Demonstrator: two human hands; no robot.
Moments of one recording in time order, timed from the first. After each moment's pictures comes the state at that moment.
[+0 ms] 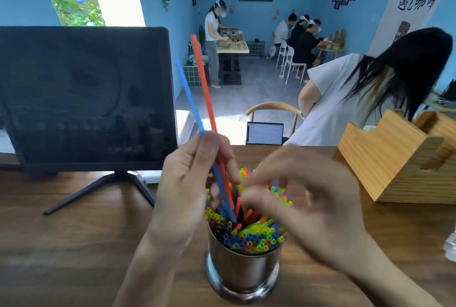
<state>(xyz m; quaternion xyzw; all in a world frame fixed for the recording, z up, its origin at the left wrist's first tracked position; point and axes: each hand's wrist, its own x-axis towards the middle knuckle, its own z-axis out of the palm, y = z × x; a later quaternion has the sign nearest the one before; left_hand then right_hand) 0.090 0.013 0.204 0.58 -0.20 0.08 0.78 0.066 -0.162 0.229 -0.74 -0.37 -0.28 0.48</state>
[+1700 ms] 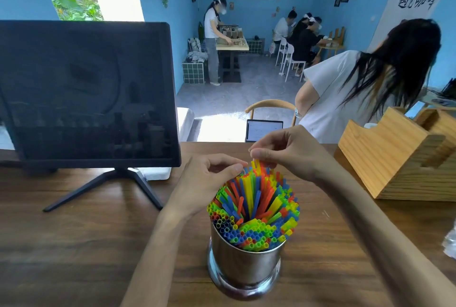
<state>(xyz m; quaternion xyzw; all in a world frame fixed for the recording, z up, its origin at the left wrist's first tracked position) 0.146 0.028 0.158 0.80 -0.13 0.01 0.59 0.178 -0.192 0.197 -0.83 -0.21 0.00 0.51</state>
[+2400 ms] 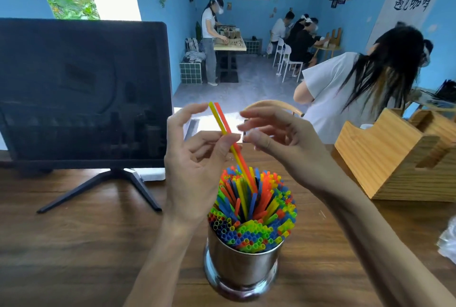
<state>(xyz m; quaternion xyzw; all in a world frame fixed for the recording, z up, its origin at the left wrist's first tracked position) 0.121 0.004 0.187 0.62 -0.21 0.32 0.68 0.146 -0.174 0.220 -0.76 -0.28 -0.10 0.58</state>
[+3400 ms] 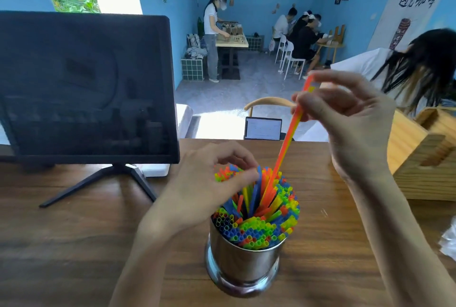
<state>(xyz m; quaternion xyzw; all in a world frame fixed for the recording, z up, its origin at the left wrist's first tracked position) 0.112 0.028 0.194 0.83 -0.26 0.11 0.49 0.144 -0.196 0.238 -0.63 -0.26 -0.31 0.67</state>
